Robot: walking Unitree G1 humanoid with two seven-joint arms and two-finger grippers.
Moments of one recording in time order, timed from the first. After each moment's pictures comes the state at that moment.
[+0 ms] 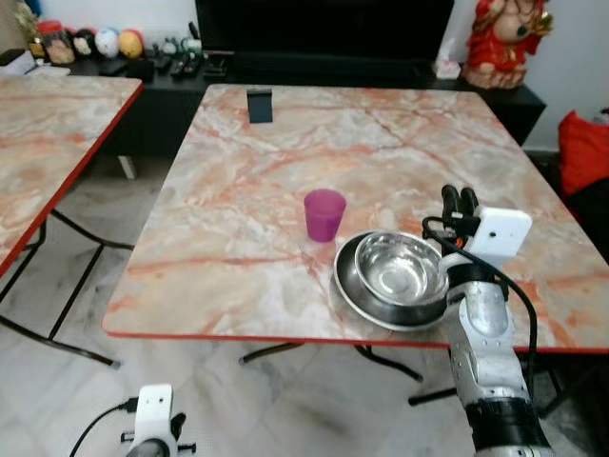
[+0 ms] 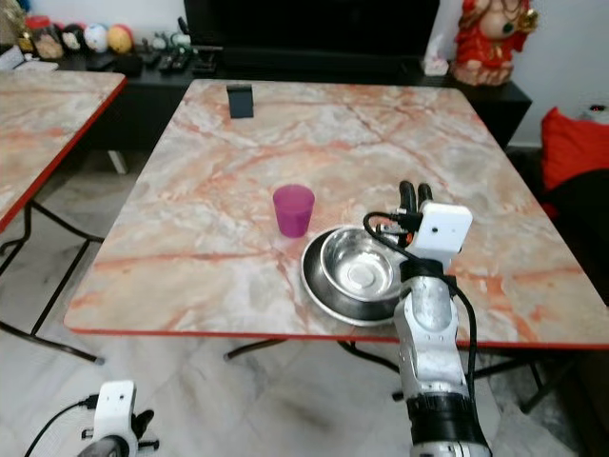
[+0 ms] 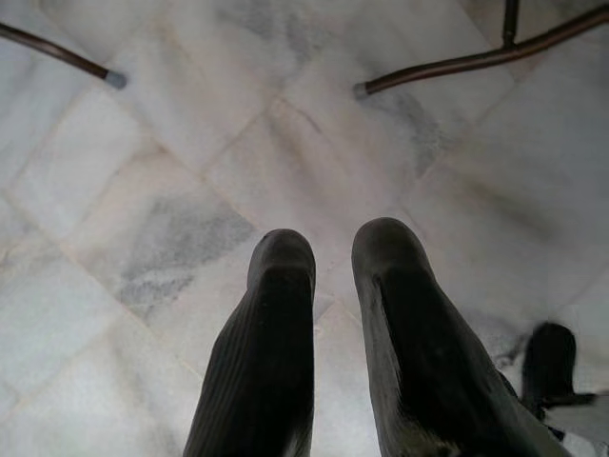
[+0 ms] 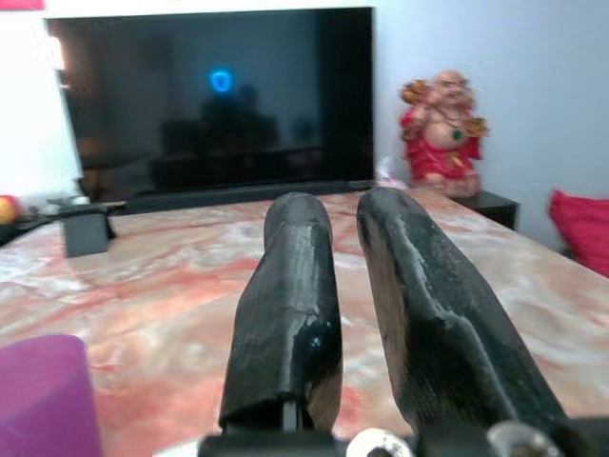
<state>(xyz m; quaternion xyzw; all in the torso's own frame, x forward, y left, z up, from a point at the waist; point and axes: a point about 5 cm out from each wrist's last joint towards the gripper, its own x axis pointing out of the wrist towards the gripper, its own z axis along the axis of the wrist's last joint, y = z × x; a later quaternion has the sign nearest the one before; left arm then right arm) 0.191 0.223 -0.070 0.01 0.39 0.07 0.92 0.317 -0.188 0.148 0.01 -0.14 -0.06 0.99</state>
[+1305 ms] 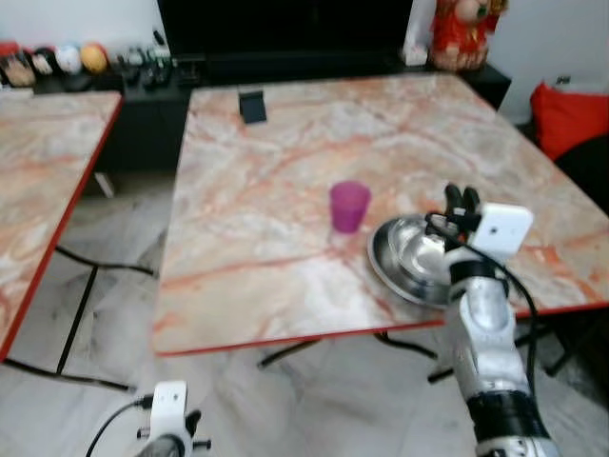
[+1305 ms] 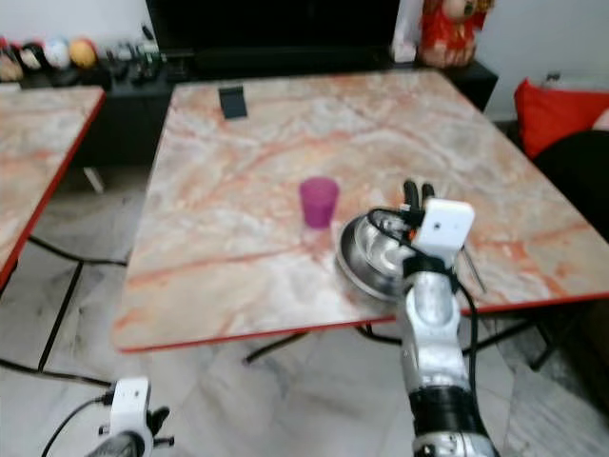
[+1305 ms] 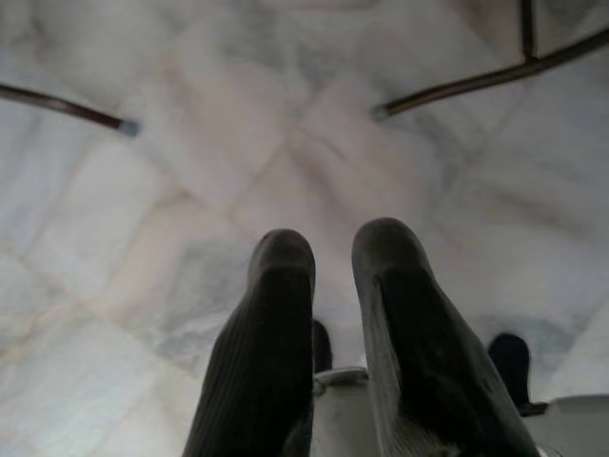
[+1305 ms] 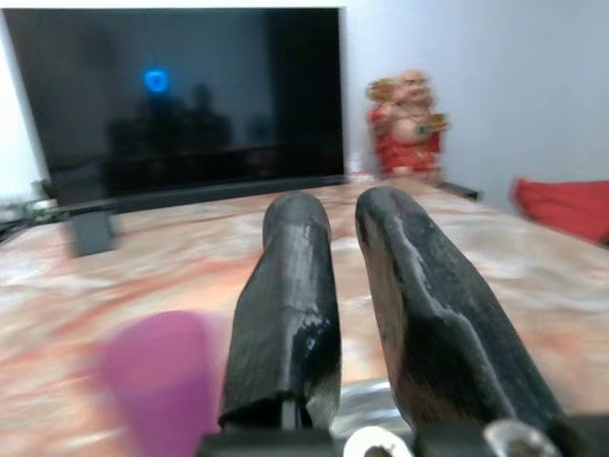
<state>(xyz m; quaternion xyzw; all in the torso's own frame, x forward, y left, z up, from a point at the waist) 0.201 0.210 -0.068 -0.01 0.38 0.06 0.92 0.324 -0.187 0.149 0.01 -0.14 -0.06 0.99</state>
